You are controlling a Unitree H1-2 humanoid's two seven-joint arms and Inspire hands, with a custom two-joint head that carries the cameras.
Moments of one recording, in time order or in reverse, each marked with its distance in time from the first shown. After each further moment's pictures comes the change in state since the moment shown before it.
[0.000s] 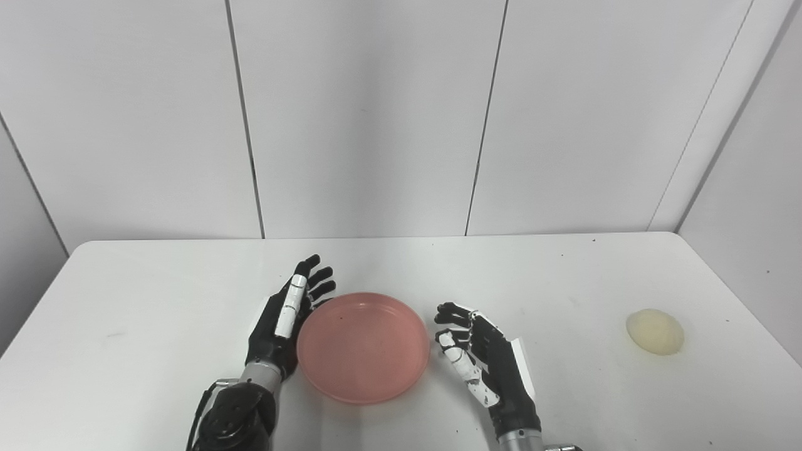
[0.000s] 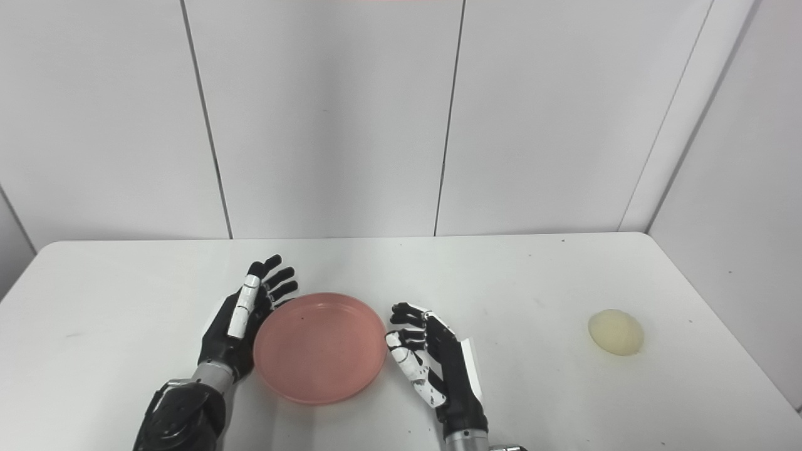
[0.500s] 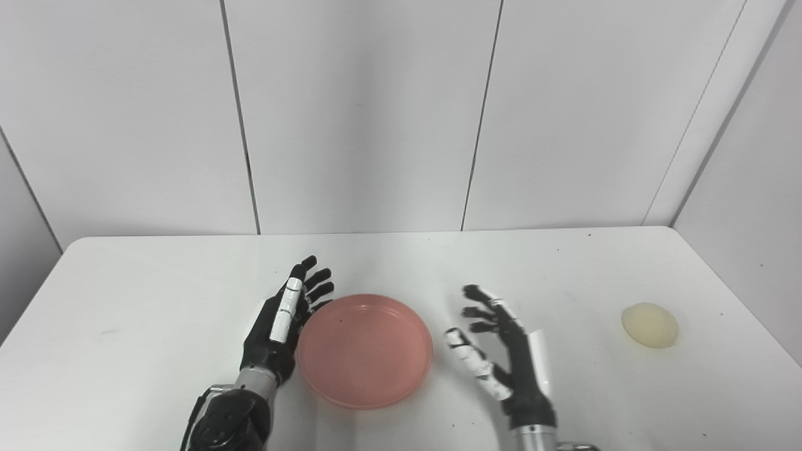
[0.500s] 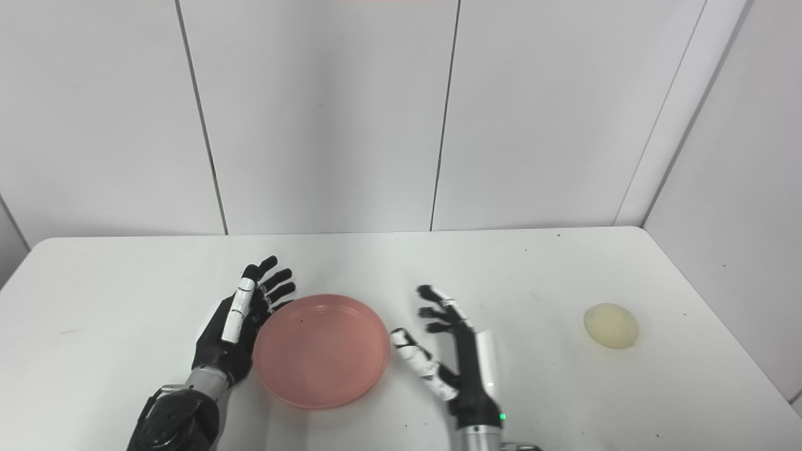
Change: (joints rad) left arm 0.033 0.002 0.002 -0.055 -0.008 0.024 -0.019; right arm 0.000 -0.090 -0.091 -0.062 -0.165 -0.015 -0.150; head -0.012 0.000
